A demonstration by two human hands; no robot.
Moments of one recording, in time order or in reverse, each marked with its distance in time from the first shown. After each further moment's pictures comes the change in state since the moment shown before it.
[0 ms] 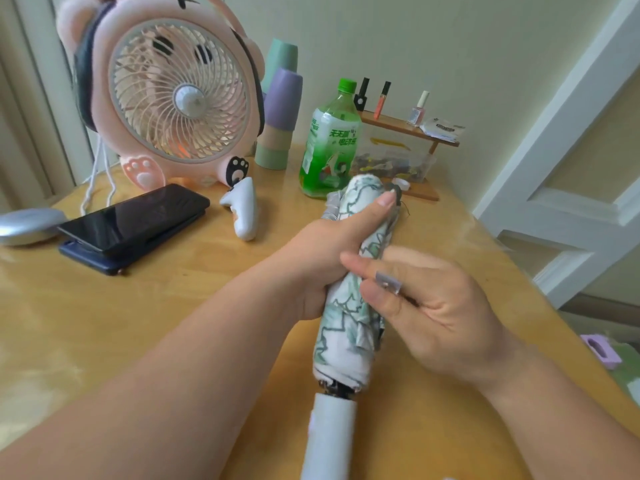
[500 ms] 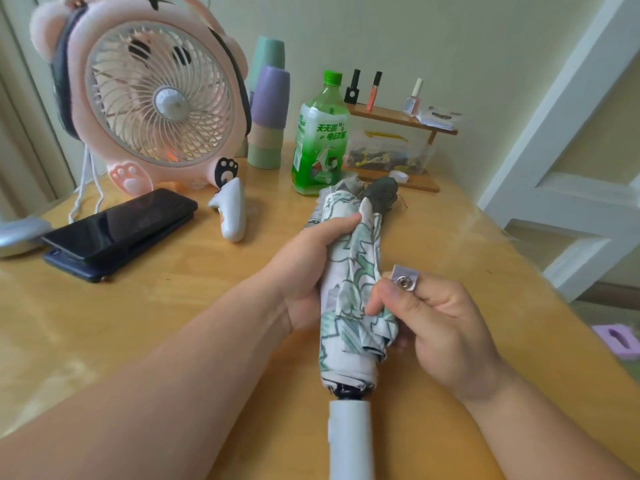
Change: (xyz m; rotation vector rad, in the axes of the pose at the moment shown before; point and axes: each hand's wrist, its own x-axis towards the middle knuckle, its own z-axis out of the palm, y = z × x) left_hand 0.023 -0.022 -0.003 -0.309 -0.146 -0.108; right_hand -0.033 0.009 0.007 0.540 0.211 0.474
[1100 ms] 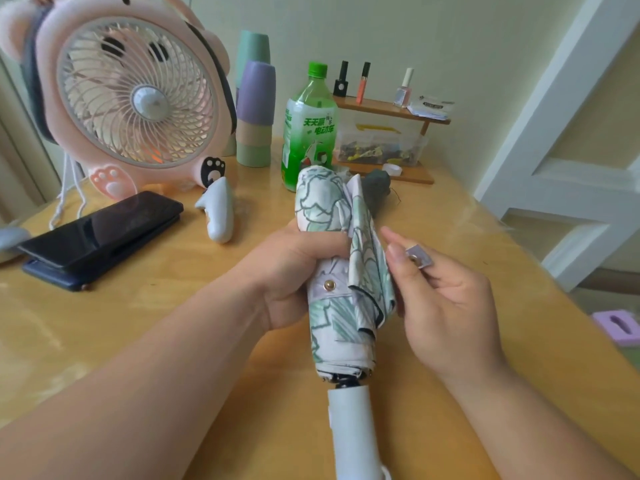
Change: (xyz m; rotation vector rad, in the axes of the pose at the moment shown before) left_hand -0.002 0.000 0.000 0.137 -0.034 0.240; right_hand 0.008 0.009 0.000 -0.141 0.307 -0.218
